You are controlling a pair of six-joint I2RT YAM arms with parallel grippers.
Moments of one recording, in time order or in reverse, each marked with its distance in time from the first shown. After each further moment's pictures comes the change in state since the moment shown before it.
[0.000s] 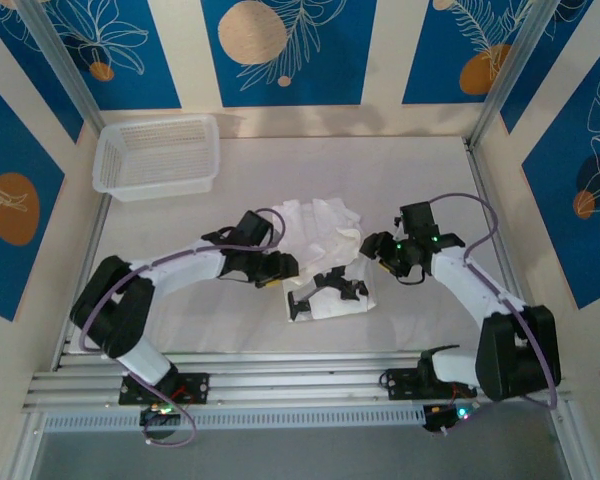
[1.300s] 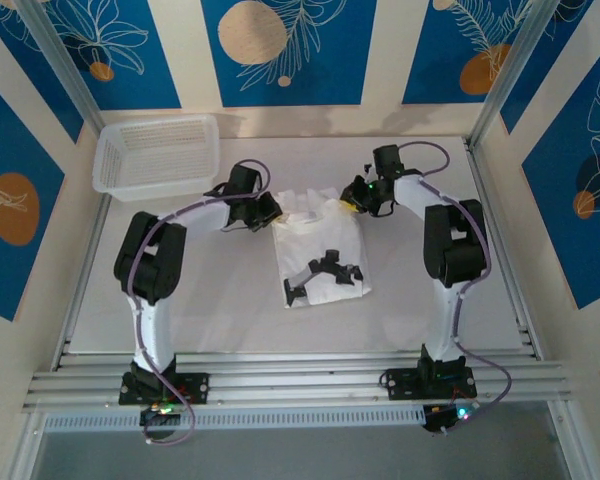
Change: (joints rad) left arm 0.277 0.409 0.438 0.150 -0.082 -0.077; right arm -0.037 0.786 0.757 0.087 -0.149 -0.064
